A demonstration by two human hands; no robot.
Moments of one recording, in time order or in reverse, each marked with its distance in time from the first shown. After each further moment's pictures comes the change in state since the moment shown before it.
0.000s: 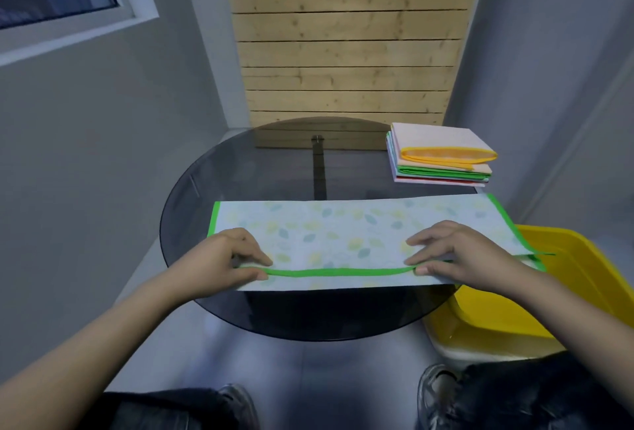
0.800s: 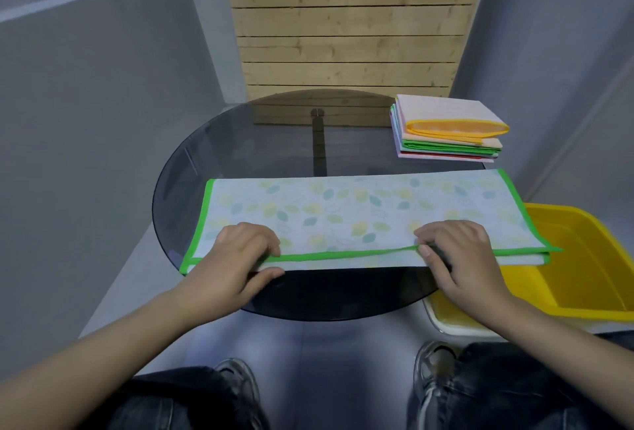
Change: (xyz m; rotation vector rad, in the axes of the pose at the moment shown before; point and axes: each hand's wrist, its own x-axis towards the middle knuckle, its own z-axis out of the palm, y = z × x) left_hand -0.018 0.001 0.047 0.258 0.209 0.329; right_hand -0.024 -0.012 0.062 -0.128 0.519 -0.004
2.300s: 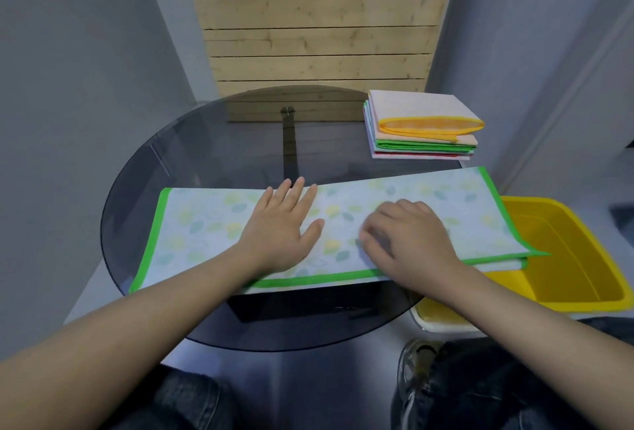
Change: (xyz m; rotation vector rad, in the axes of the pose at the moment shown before) left_hand 0.122 0.025 0.052 0.206 -0.301 -0.260; right_hand 0.054 -0.026 -0.003 -0.119 -0.201 0.031
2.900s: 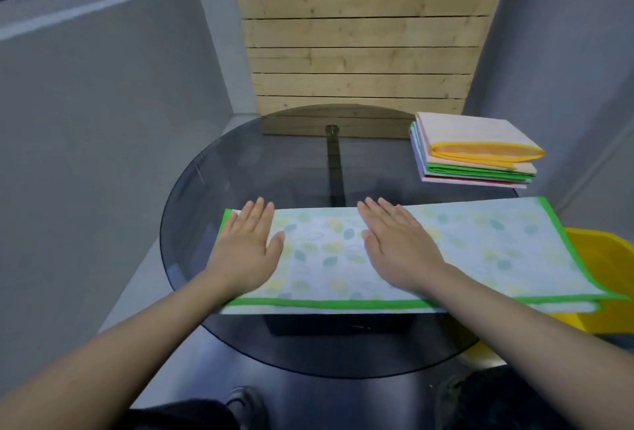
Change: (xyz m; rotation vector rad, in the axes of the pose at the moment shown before) left_hand -0.046 -0.087 -0.014 -0.084 -0.029 -0.299; right_hand 0.062 -0.030 0.047 0.000 -0.335 0.084
